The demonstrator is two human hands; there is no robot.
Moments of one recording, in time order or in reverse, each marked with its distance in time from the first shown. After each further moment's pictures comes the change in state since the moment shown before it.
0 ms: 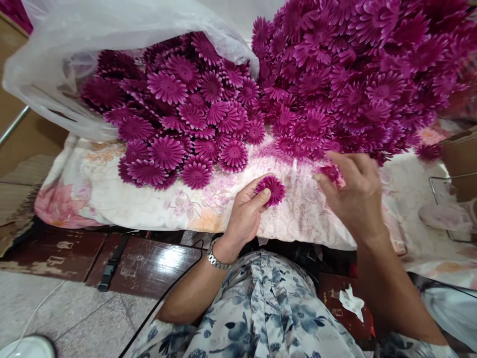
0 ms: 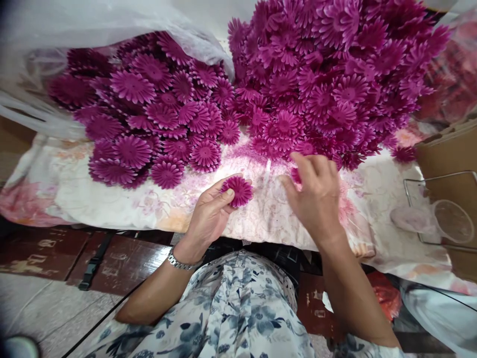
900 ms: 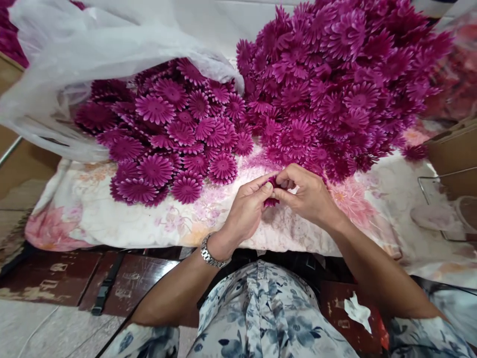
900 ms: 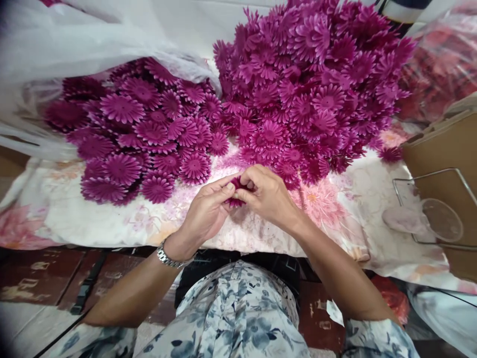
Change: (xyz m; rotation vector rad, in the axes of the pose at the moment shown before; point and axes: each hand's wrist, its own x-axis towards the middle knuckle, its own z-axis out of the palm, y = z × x) left_hand 0.023 0.014 0.026 0.141 -0.214 -0.066; right_hand 0.023 -0.021 0.023 0.530 -0.215 -0.048
